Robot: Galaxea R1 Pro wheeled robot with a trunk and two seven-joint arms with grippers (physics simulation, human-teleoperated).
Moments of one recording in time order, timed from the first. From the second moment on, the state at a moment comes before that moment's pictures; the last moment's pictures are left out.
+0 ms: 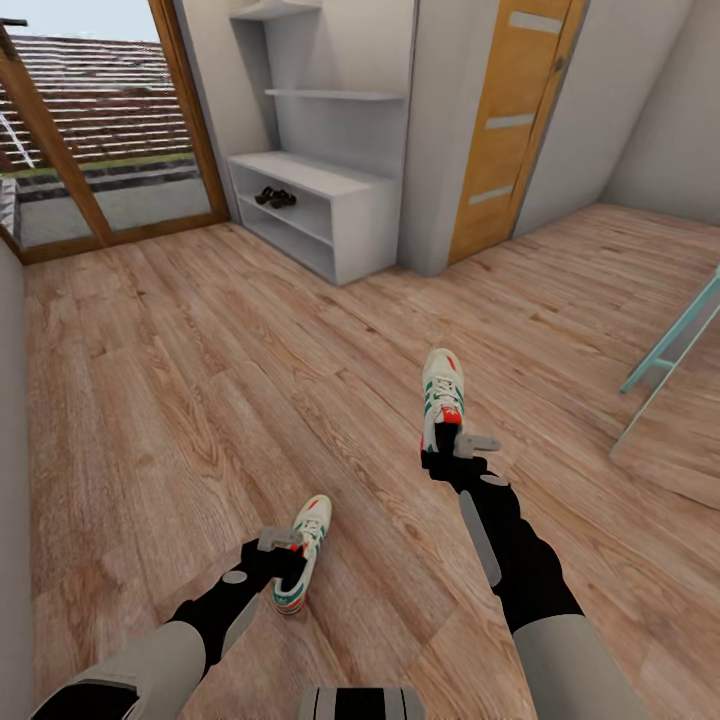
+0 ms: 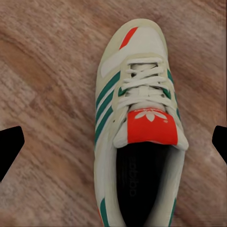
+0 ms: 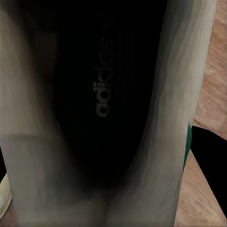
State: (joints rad) left arm -0.73 -0.06 -0.09 -0.22 -0.06 -0.11 -0.01; right arm -0.62 0.11 0.05 -1.17 -0.11 0.54 -0.17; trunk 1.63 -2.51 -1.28
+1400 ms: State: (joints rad) left arm -0.73 -0.06 -0.09 -0.19 -0.07 -0.11 -0.04; right arm -0.62 0.11 0.05 -1.17 -0.11 0.54 -0.17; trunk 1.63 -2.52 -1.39
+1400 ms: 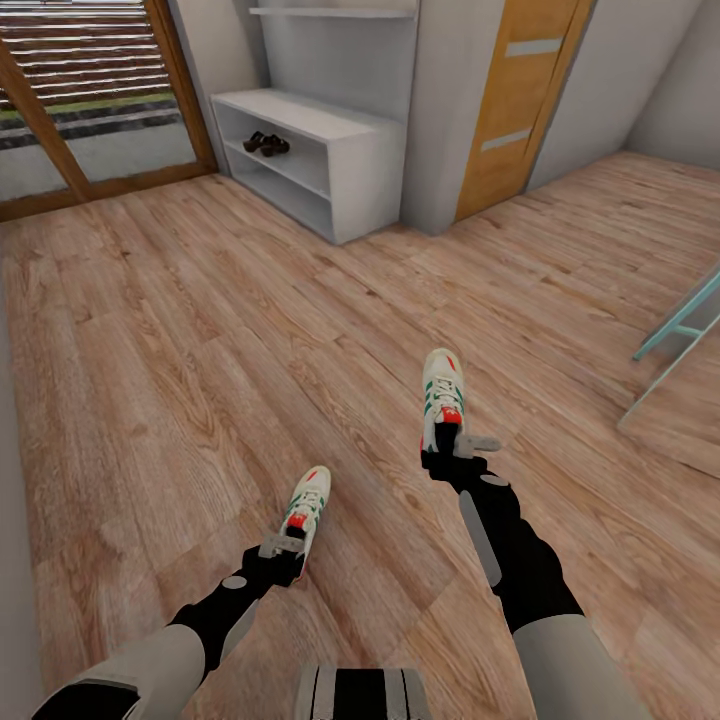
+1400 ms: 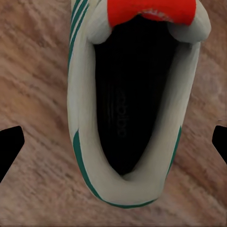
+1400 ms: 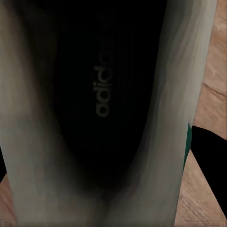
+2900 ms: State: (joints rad) left arm -0.73 -0.06 -0.09 -0.19 -0.07 -0.11 -0.04; right arm -0.62 0.11 0.05 -1.17 -0.11 0.54 -0.17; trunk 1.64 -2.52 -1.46
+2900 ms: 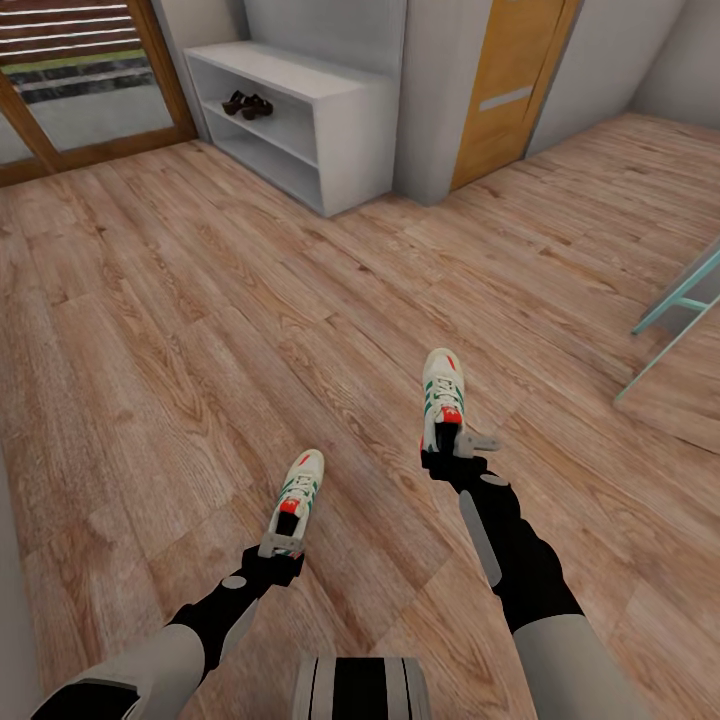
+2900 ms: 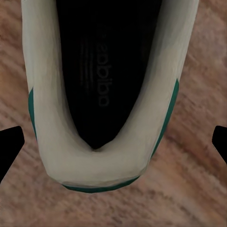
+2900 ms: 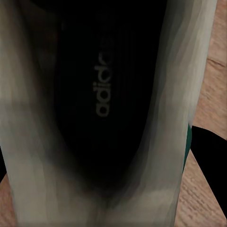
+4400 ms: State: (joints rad) left arm -0.73 -0.05 -0.09 -0.19 -0.07 -0.11 -0.04; right arm -0.62 0.11 0.05 -1.17 -0.11 0.54 -0.17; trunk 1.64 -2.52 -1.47
